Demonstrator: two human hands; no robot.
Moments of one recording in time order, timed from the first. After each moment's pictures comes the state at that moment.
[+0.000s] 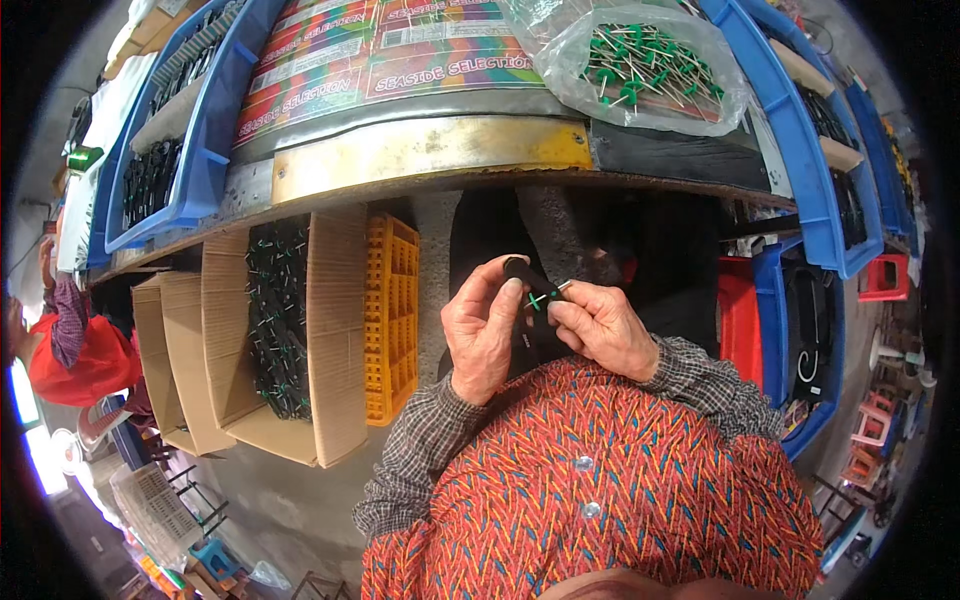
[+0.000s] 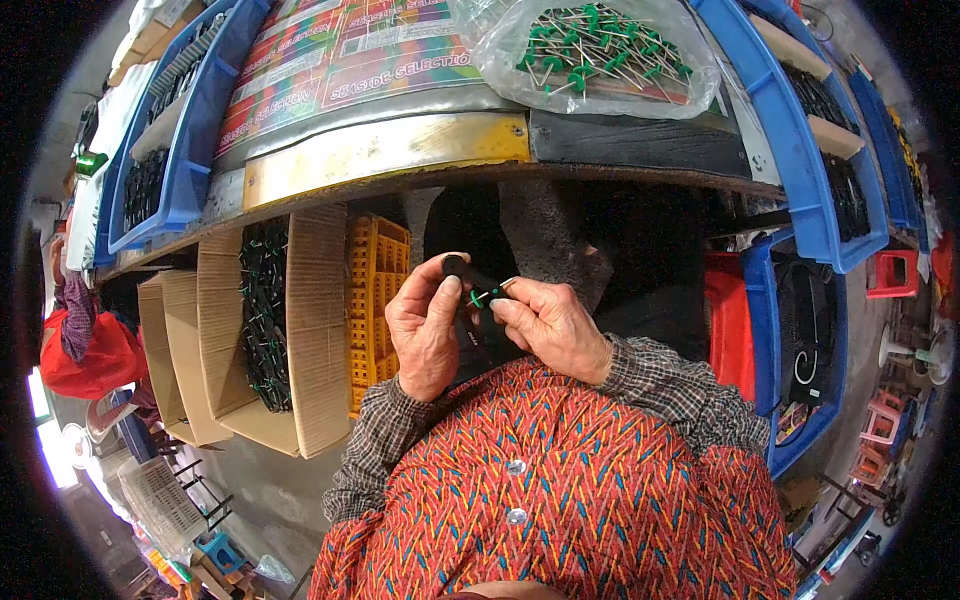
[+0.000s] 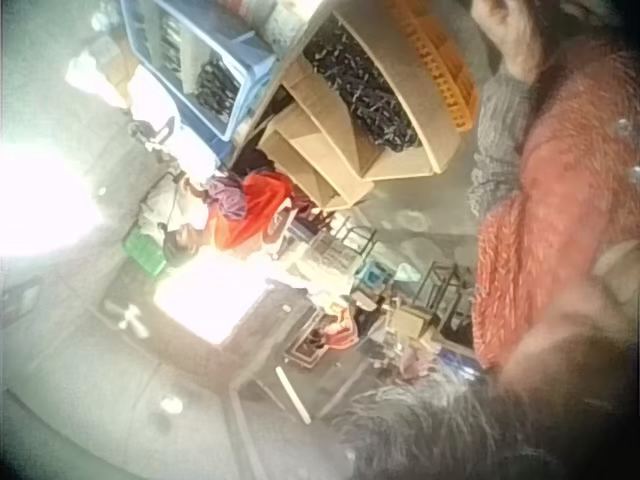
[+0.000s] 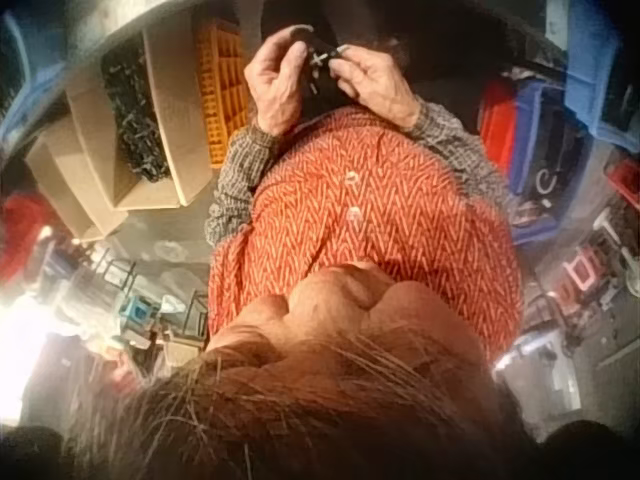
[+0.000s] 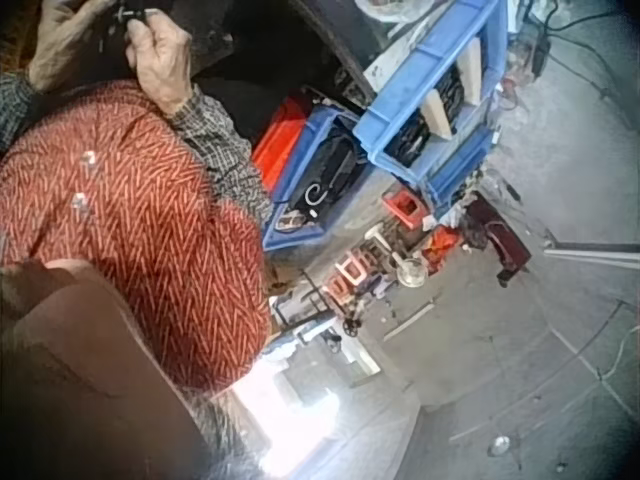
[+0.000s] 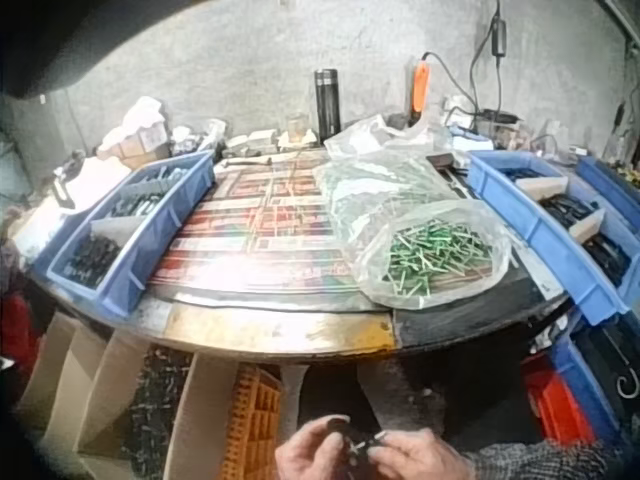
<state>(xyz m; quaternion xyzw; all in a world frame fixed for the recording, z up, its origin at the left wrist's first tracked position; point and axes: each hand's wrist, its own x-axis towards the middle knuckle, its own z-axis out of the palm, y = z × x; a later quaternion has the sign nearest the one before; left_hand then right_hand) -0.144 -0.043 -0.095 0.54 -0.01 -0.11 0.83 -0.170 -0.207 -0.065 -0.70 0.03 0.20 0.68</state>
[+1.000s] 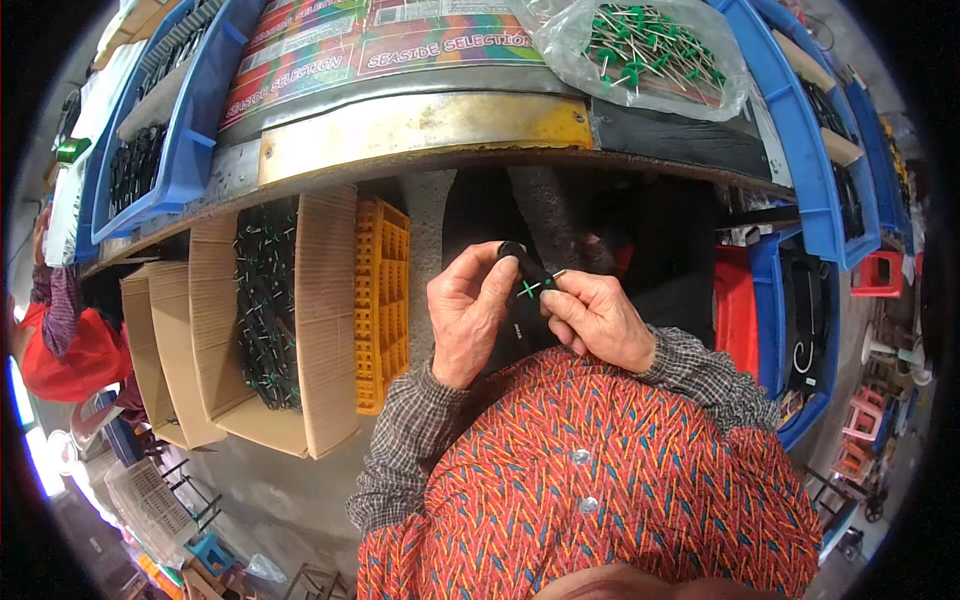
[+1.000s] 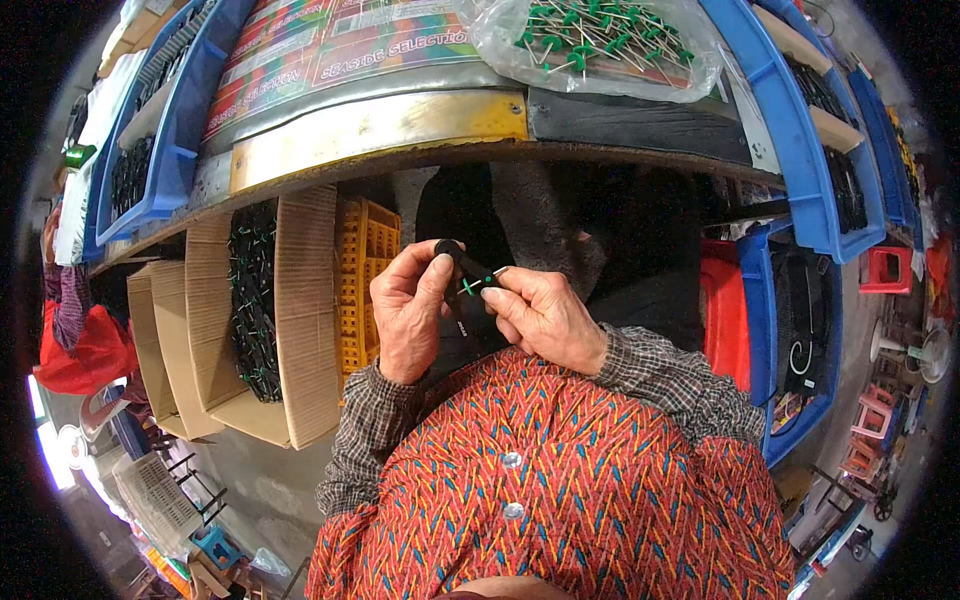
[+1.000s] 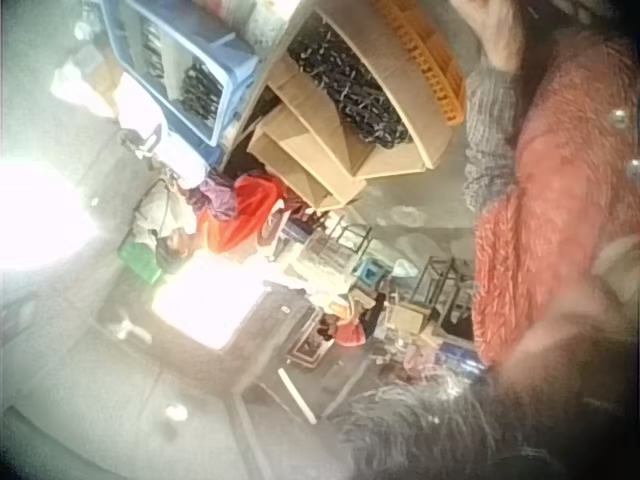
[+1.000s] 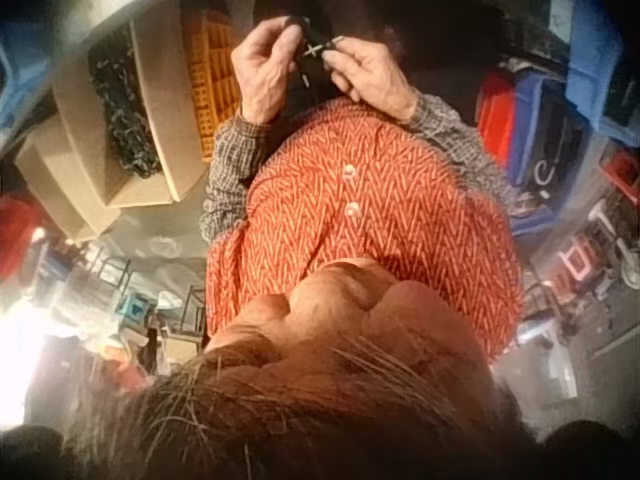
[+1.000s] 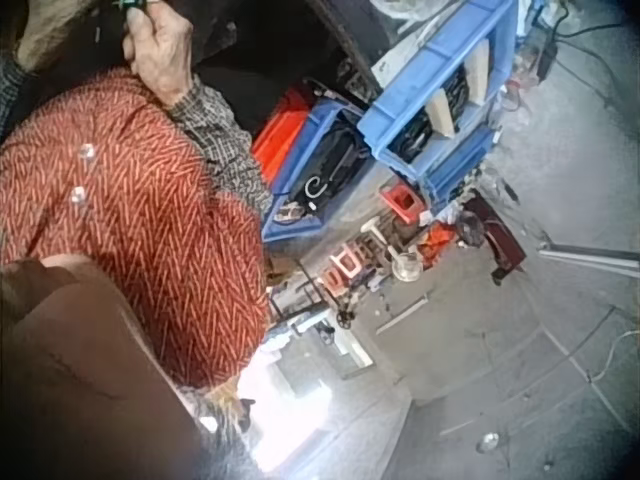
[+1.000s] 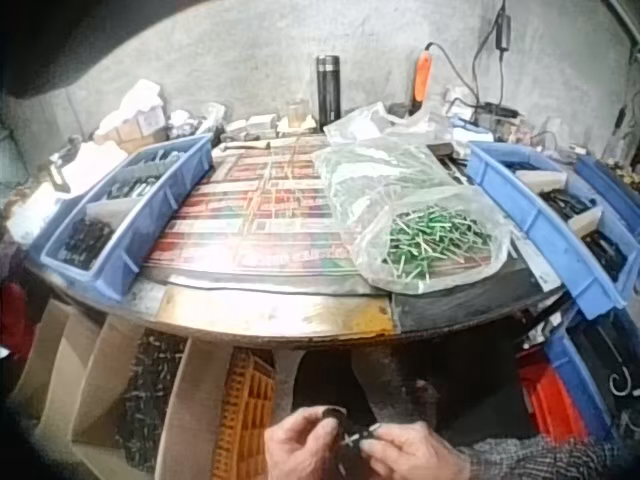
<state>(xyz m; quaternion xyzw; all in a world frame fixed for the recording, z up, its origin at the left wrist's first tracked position) -0.138 -0.032 -0.094 0.61 -0.01 -0.15 0.78 -0.176 -0.204 -0.067 -0.71 0.05 0.22 0.67</state>
